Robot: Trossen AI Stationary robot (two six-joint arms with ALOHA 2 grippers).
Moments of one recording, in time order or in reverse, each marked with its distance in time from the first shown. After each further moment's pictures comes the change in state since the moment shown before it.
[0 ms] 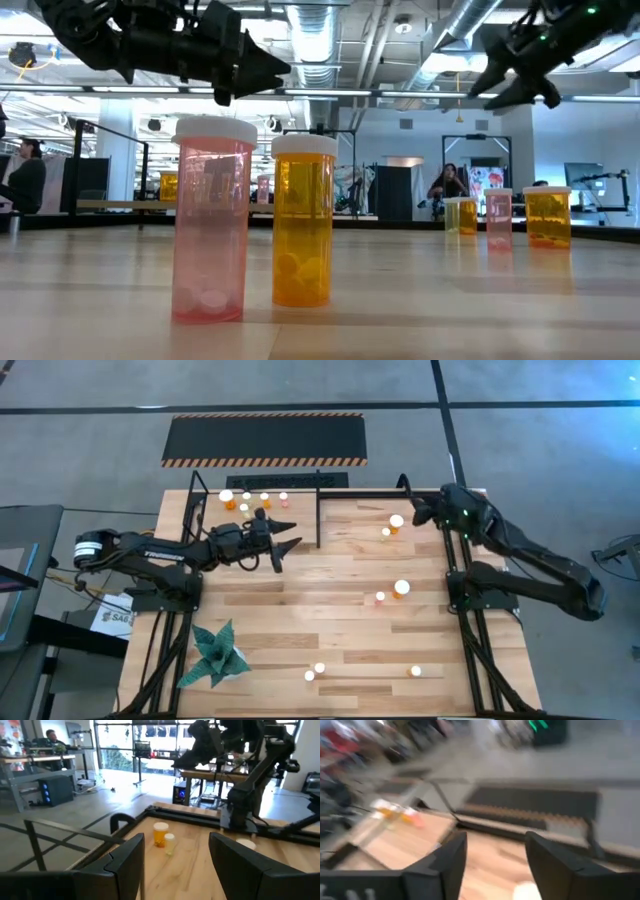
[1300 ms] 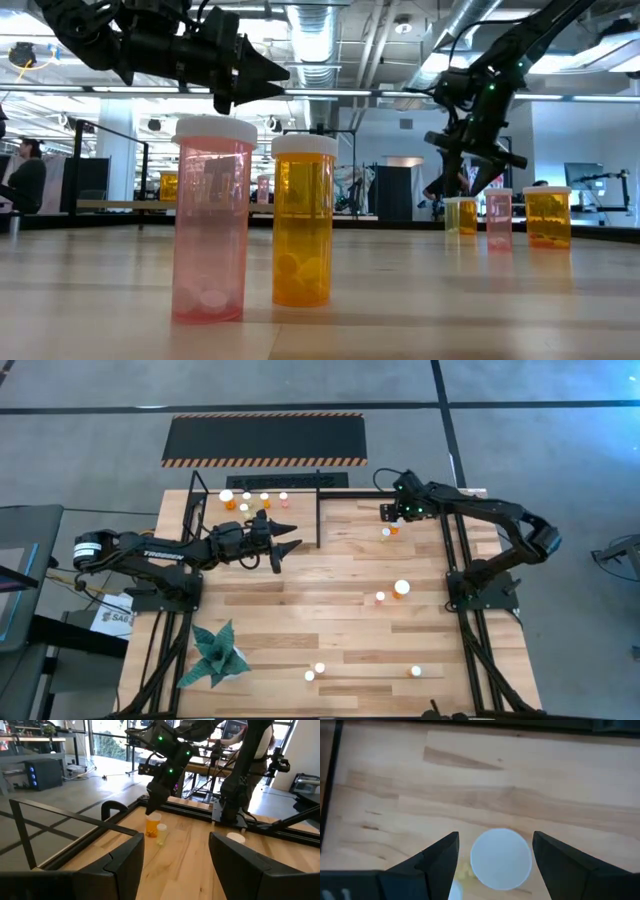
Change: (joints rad) left arm 0.022 -0.008 0.000 -0.058 0.061 -0.077; right arm -0.170 0.790 0.259 -0.214 -0.219 0.145
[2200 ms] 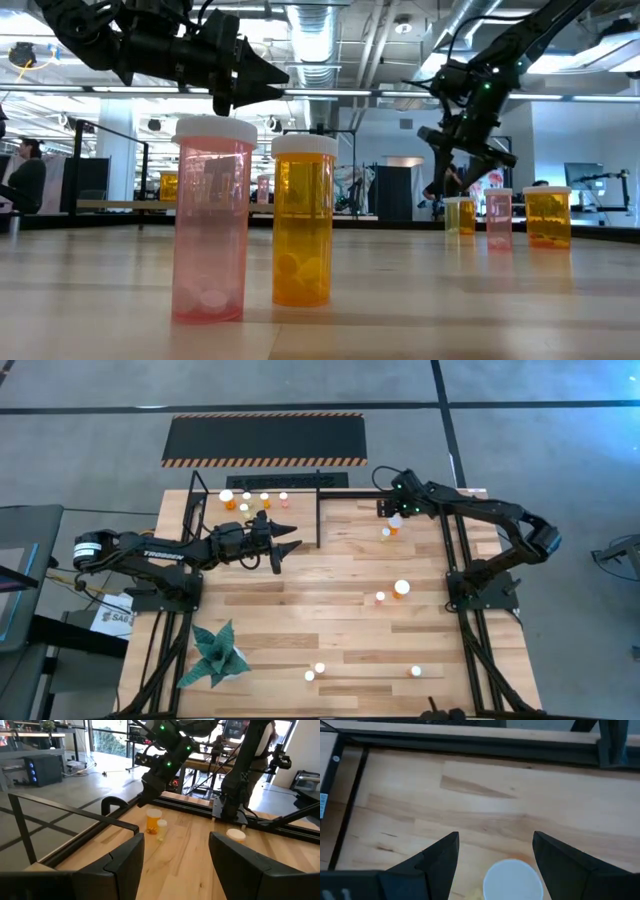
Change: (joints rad) left arm 0.000 0.000 0.000 -0.020 0.000 -0.006; right arm 0.023 0.001 0.000 0.106 0.058 0.008
